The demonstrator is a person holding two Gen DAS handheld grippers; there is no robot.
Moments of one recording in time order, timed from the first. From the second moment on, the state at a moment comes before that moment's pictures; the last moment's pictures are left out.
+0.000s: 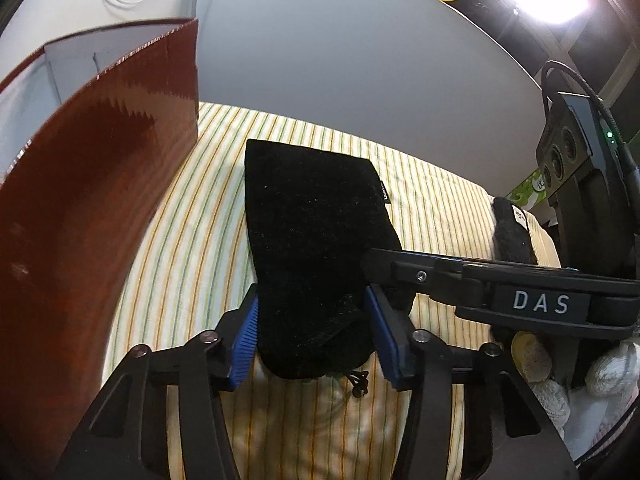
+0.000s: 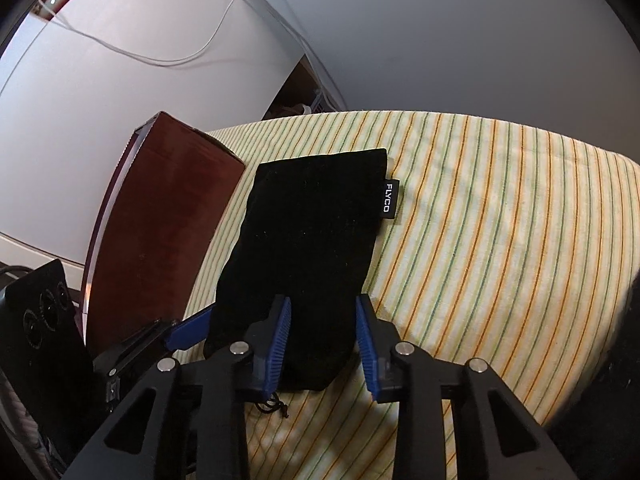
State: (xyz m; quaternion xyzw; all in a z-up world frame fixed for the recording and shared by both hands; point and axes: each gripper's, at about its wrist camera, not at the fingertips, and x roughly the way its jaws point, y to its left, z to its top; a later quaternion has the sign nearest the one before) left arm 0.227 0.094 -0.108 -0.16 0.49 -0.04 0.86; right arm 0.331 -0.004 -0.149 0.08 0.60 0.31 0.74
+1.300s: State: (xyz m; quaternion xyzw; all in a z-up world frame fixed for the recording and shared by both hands) left arm 0.116 0.208 0.024 -0.15 0.37 0.02 0.92; right arm 0.254 0.132 -0.001 0.02 0.49 0.42 0.77
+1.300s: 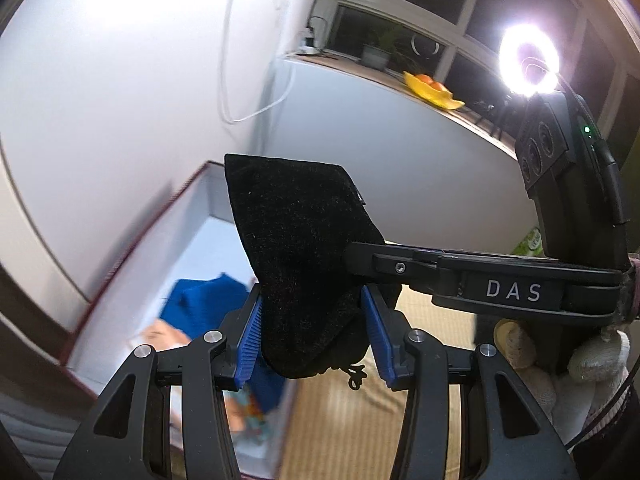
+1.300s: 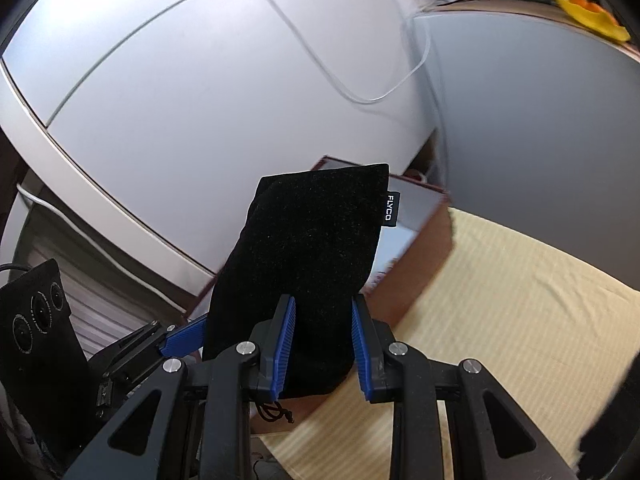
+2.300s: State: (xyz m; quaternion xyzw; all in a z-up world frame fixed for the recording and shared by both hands) left arm 0.136 0.257 -0.014 -0.16 0.41 0.08 0.89; right arm 0.260 0.183 -0.037 -0.02 0.49 0.39 0.78
